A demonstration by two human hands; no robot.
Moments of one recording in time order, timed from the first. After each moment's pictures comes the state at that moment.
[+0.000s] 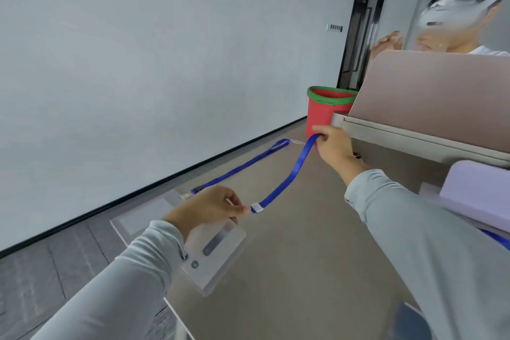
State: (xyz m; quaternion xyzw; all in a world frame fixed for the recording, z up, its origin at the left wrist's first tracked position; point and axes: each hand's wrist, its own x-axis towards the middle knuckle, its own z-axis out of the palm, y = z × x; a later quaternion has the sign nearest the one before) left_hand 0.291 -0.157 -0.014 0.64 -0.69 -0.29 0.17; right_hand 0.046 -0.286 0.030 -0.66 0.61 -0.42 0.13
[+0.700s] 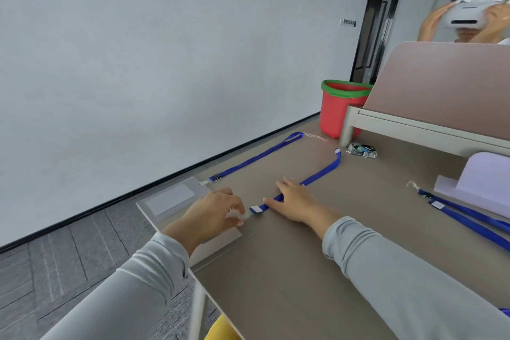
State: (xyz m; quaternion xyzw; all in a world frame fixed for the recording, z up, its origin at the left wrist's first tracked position) left_hand 0.317 -0.120 -0.041 0.61 -0.78 -0.09 0.12; right_hand 0.125 -0.207 -0.061 -0.82 0.56 -0.03 0.13
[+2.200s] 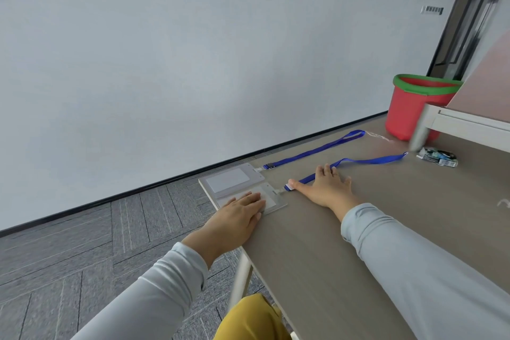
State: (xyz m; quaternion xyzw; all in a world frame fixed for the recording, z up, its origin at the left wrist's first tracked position) left_hand 0.354 -0.068 -0.079 0.67 -0.72 -0.07 0.12; right_hand 0.178 -0.234 -0.071 -0.80 0.60 -0.01 0.09
